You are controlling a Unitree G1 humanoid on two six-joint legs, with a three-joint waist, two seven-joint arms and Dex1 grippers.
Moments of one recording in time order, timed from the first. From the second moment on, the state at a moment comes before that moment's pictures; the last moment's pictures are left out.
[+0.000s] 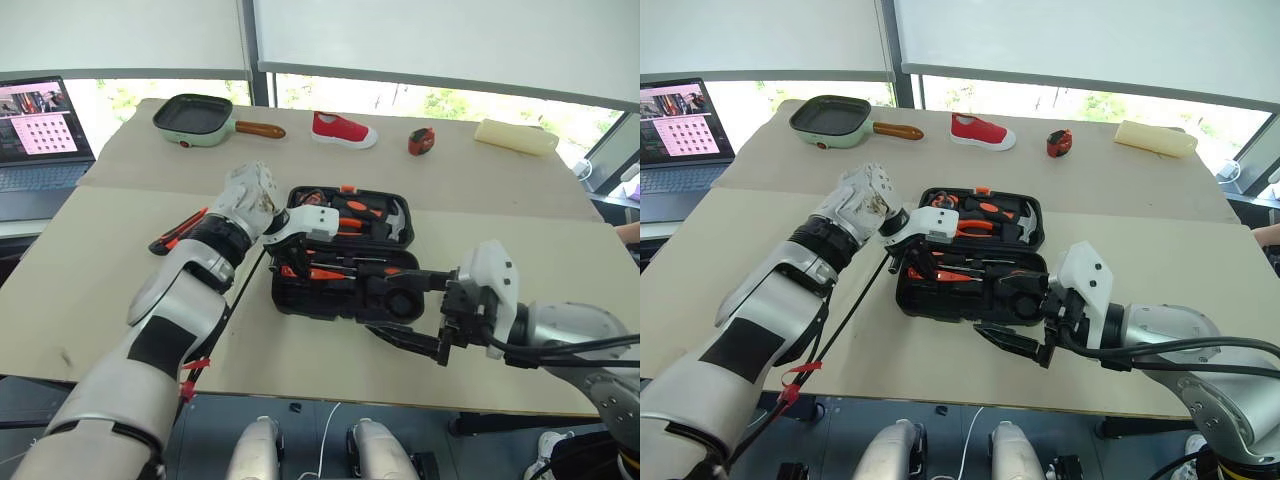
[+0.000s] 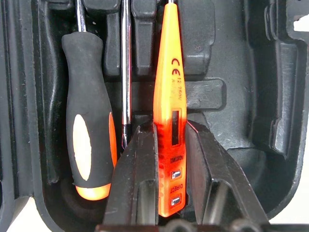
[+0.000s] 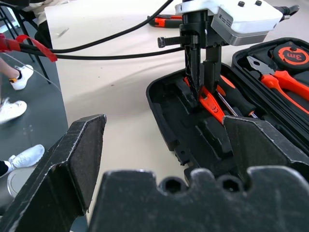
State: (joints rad) left arm -1.30 0.33 -0.59 0.95 0.28 0.31 -1.60; right arm -0.15 -0.83 -0.15 -0.80 0.89 0.86 0.63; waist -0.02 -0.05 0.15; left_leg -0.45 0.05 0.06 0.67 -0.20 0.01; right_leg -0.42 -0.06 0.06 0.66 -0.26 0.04
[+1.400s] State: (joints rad) left arm -0.81 0.44 -0.29 0.47 -0.11 0.38 -1.27; right arm -0.15 -0.84 -0.13 -0.74 0.87 0.85 0.66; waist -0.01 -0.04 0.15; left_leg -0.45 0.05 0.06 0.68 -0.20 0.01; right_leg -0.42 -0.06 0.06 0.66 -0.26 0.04
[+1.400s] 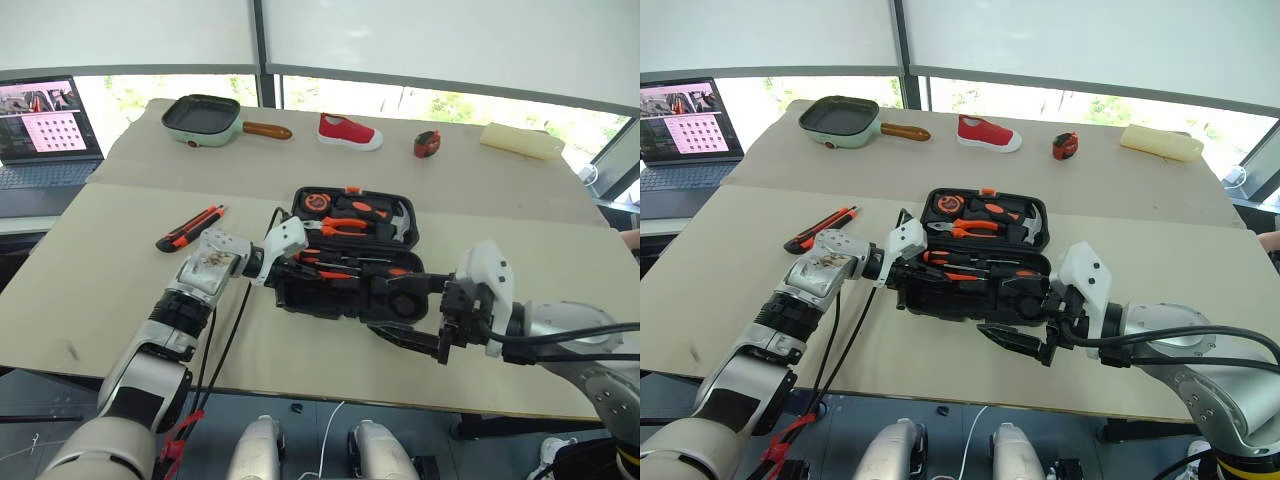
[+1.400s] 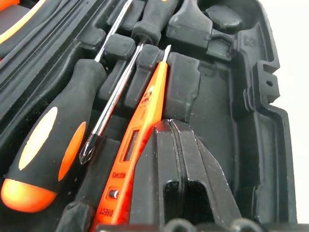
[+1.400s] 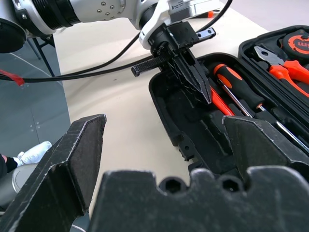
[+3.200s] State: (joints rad) left arm -0.62 0.69 0.04 0.22 -0.21 0.50 -1.16; right arm -0.27 -0.80 -0.08 -0.68 0.81 0.83 0.66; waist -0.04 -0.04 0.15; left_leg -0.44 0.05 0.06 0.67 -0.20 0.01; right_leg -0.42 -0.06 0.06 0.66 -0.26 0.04
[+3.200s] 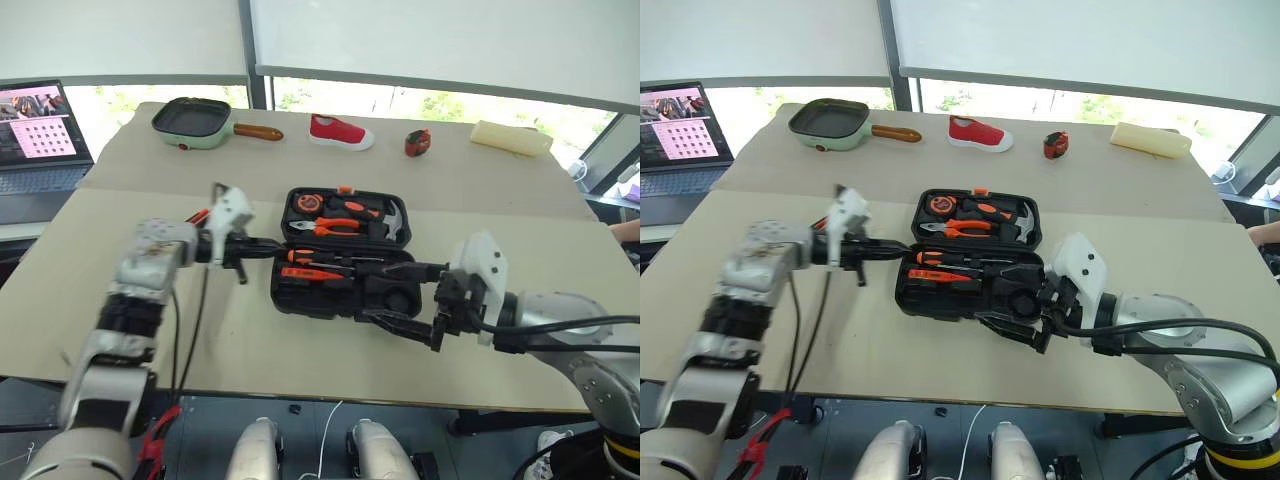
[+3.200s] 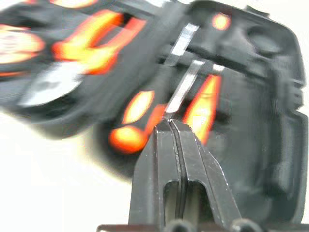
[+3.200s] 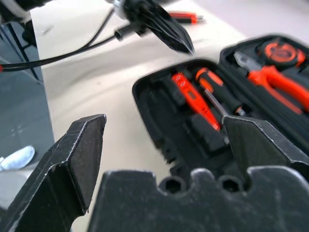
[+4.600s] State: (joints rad) left arm -1.07 0.74 -0.06 1.27 0.12 0.17 -0.93; right arm -0.24 -0.77 -0.12 -0.75 0.77 0.82 0.67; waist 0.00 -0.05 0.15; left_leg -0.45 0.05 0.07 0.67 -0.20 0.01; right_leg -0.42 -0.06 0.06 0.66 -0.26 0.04
